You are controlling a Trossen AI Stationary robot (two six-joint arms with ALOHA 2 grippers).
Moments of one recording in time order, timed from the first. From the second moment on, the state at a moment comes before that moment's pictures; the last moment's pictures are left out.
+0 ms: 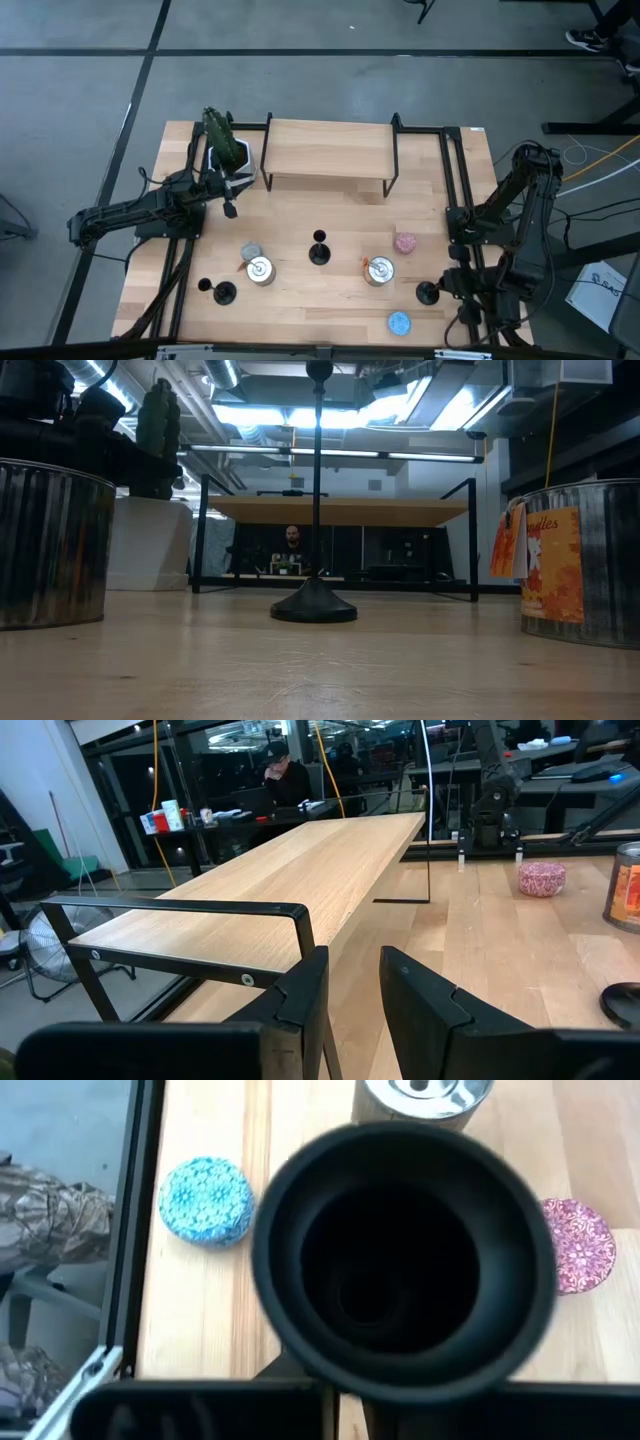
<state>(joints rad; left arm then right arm) 0.32 0.06 0.01 0.02 -0.08 0.13 1.29 1.28 0.93 -1.00 0.52 1.26</state>
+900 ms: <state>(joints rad) 0.32 0.06 0.01 0.02 -0.08 0.13 1.03 1.28 1.09 -1.08 0.55 1.00</state>
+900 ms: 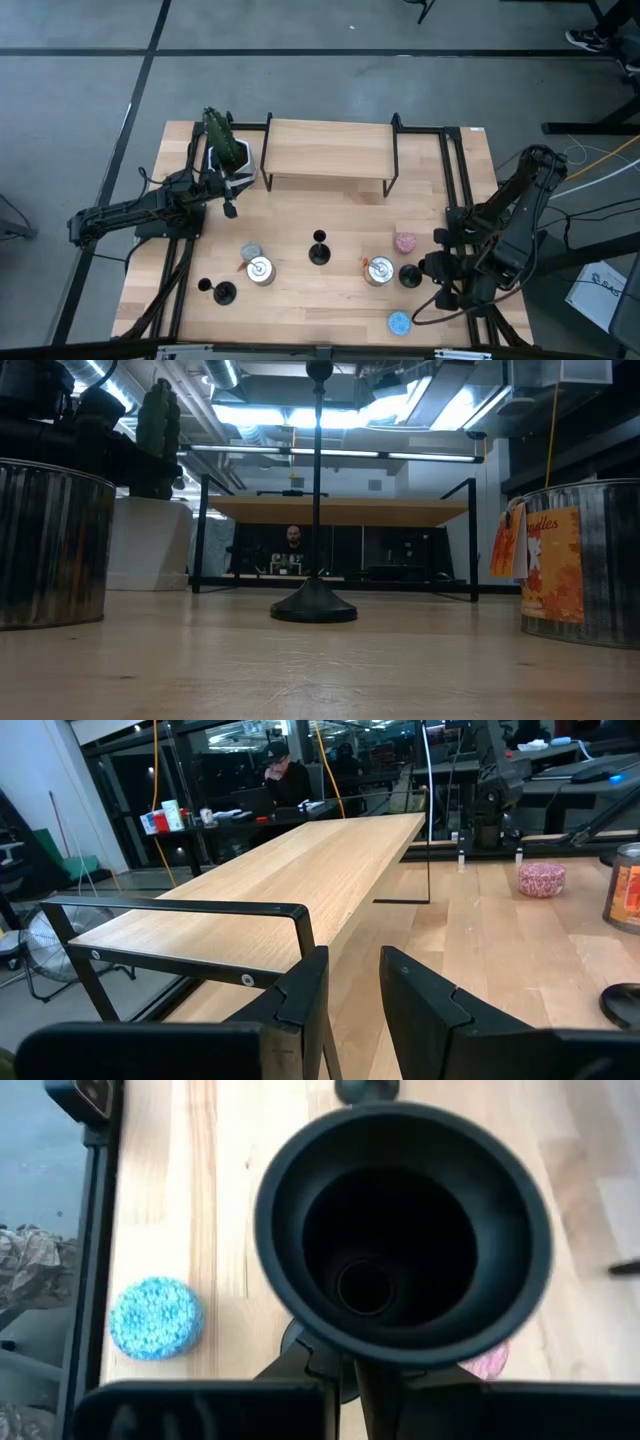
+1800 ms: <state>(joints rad) 0.32 0.06 0.01 0.02 -0.08 0.13 0.57 1.17 1.25 -1.02 0.62 0.56</state>
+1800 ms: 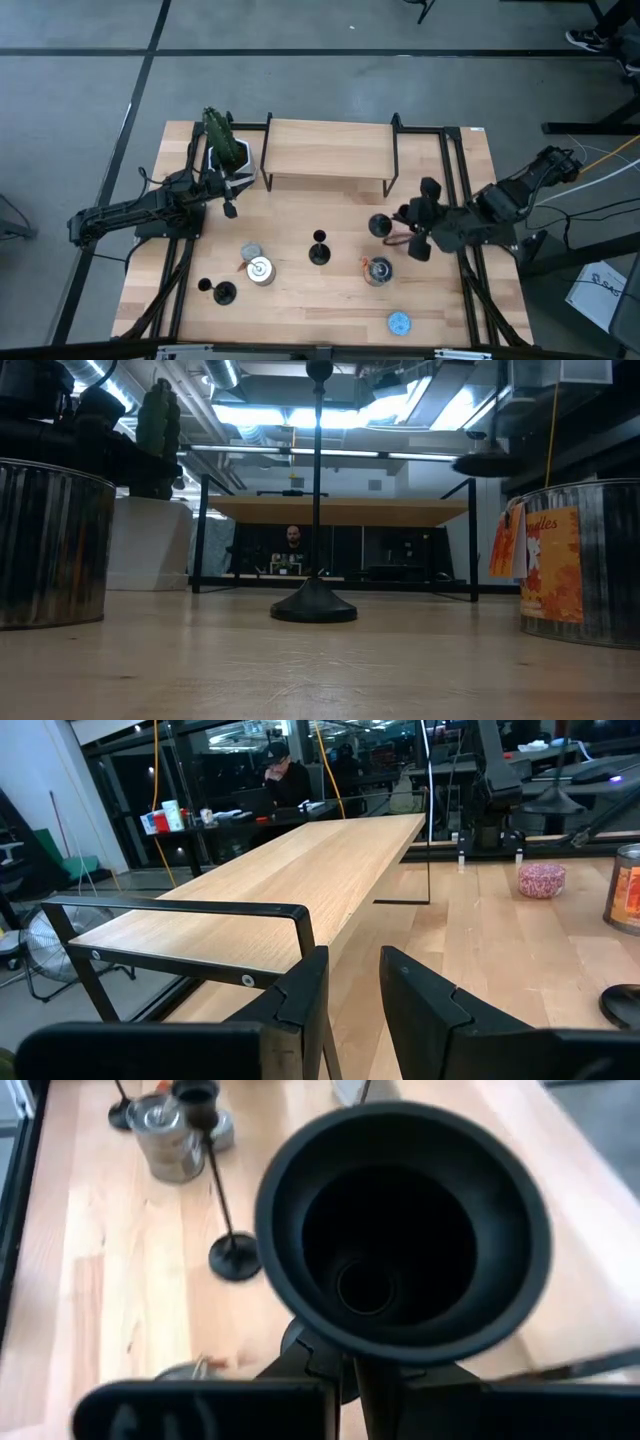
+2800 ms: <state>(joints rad) 0.32 0.06 0.01 0.03 -0.08 0.13 -0.06 1.19 1.40 -0.84 0.35 0.08</state>
